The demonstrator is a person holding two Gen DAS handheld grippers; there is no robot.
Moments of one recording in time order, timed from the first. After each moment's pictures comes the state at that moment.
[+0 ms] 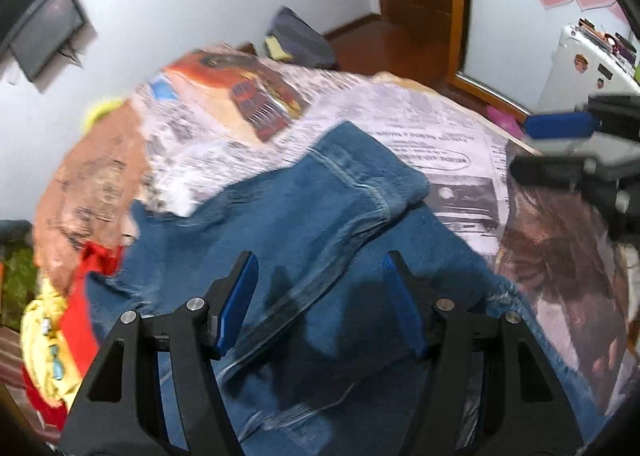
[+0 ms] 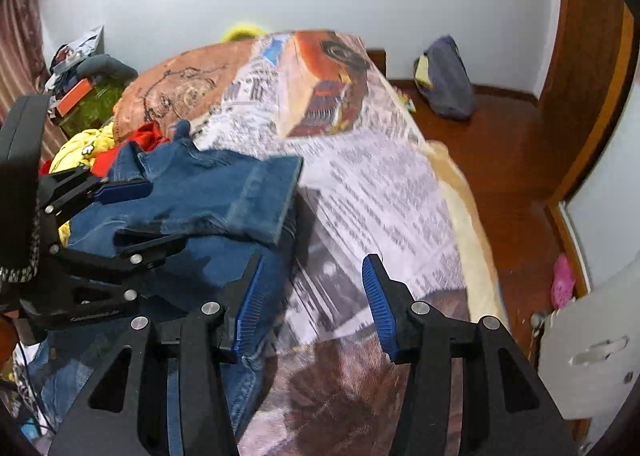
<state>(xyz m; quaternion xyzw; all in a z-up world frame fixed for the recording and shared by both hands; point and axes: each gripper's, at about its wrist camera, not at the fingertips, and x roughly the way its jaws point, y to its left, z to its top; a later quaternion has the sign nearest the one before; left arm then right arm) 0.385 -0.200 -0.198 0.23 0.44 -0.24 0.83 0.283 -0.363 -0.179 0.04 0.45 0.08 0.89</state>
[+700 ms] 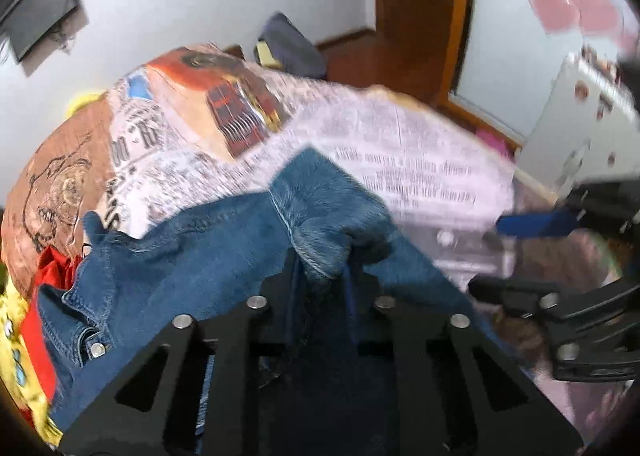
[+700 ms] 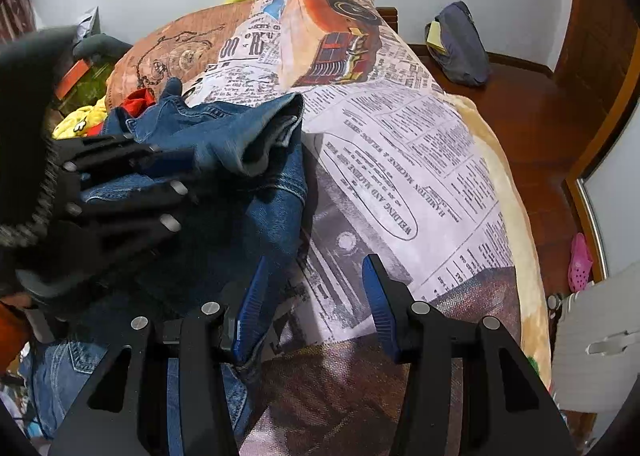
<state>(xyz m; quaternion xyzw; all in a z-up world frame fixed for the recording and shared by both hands) 0.411 -0.210 -0.207 0.16 0.42 -0.26 0.85 0.289 -0.363 -0.216 0.04 0.49 0.10 0.86</state>
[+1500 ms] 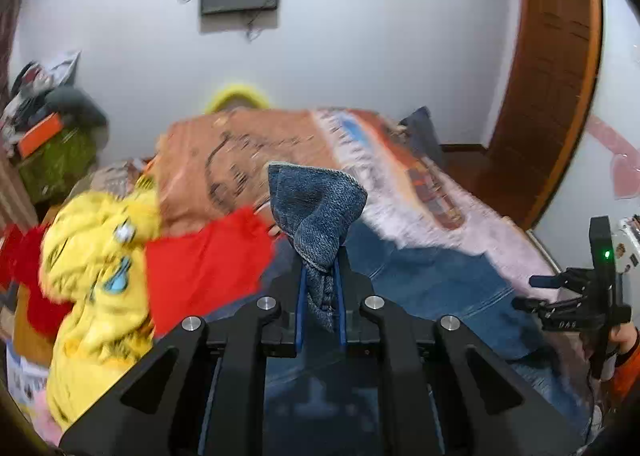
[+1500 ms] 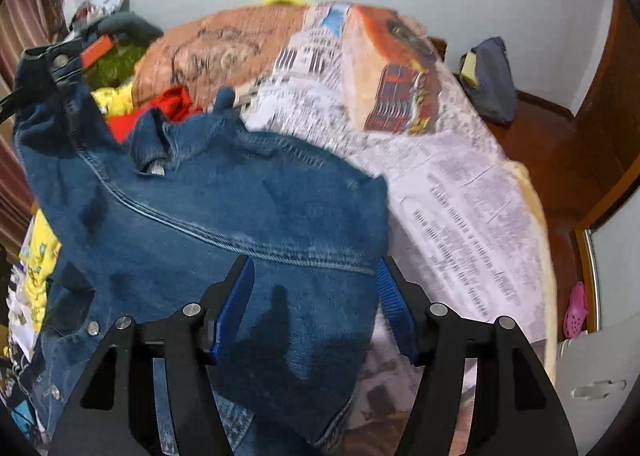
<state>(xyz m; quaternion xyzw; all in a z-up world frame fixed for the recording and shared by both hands) 0.375 0.069 -0.099 0.00 0.34 -0.08 0.94 0.332 -0.280 -0.201 -0.01 0.49 0.13 0.86</state>
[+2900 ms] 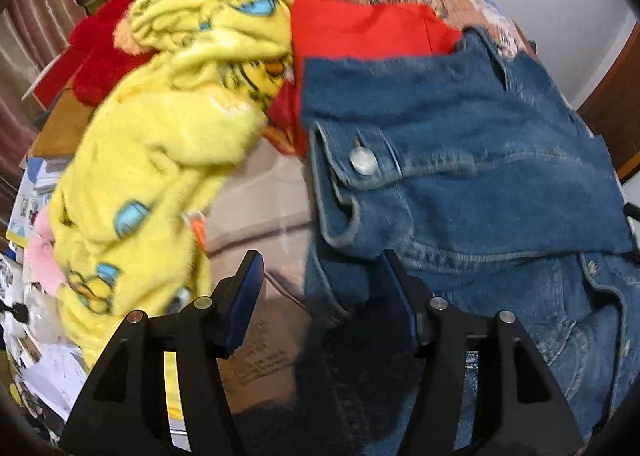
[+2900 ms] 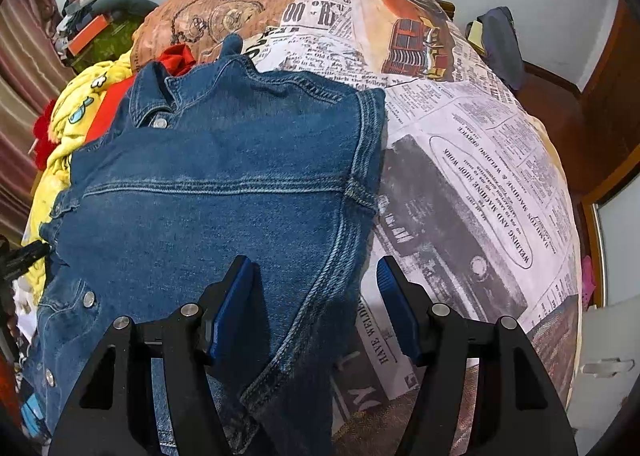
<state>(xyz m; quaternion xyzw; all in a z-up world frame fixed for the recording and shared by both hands) 0.266 0.214 -0.257 -0.09 0.52 0.06 0.85 0.314 -0.270 -0.224 -0.01 0.53 0.13 0.84</state>
